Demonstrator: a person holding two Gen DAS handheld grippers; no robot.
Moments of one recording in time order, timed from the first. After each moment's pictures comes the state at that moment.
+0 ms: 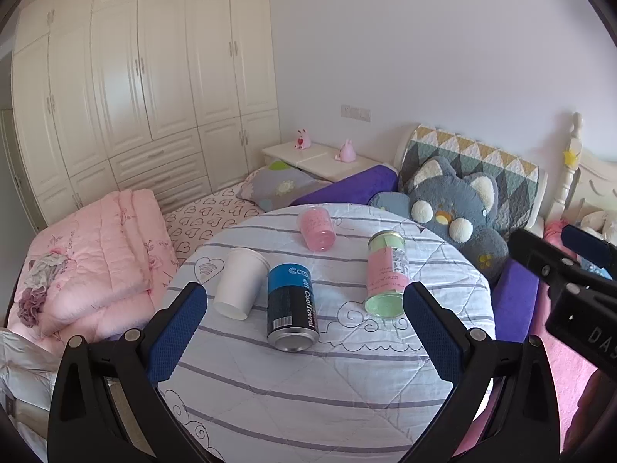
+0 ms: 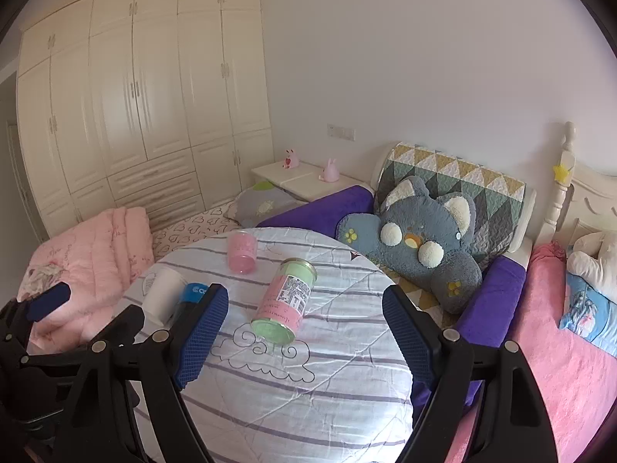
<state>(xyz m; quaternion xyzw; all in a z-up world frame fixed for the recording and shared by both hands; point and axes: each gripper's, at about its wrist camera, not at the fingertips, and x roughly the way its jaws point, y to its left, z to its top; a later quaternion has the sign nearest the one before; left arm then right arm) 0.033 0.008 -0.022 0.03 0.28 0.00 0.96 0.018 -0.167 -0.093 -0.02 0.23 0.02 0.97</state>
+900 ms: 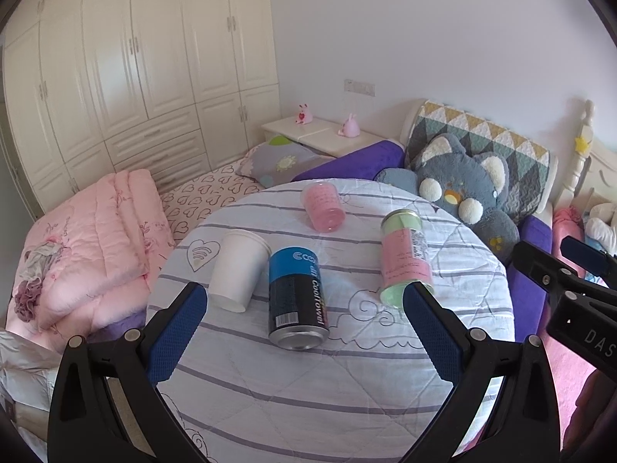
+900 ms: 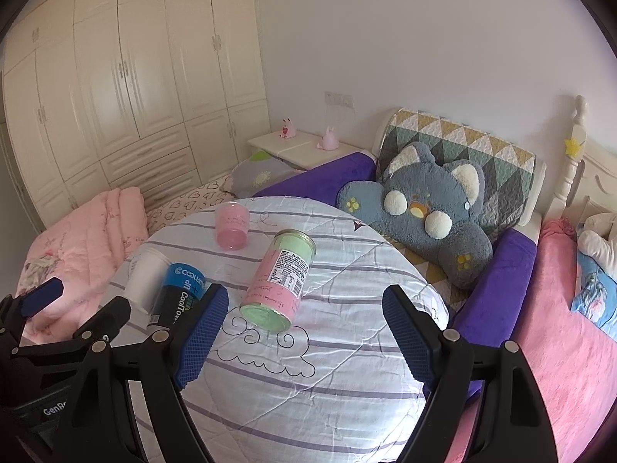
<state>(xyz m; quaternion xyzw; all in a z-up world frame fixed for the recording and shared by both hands) 0.075 0.018 -0.046 0.02 0.33 0.01 0.94 0.064 -0.174 -0.120 -0.01 0.30 0.02 0.96</state>
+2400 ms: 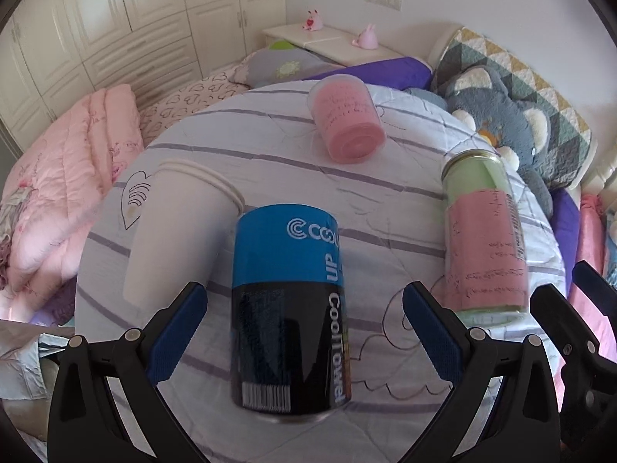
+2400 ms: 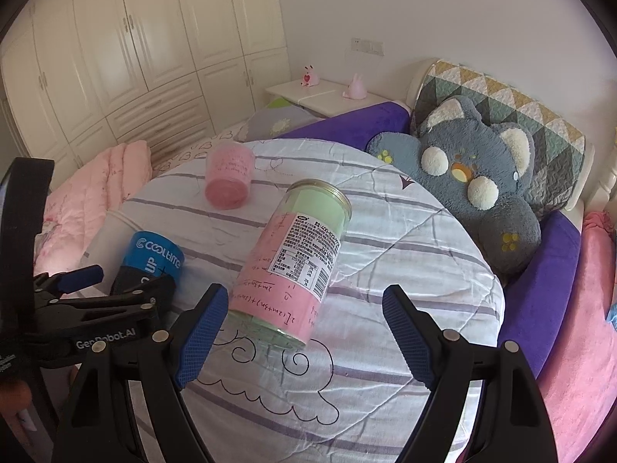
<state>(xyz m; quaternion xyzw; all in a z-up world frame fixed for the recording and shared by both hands) 0.209 0.030 -0.152 -0.01 0.49 0.01 0.87 0.163 -0.160 -0.198 -0.02 0.38 0.06 0.92</state>
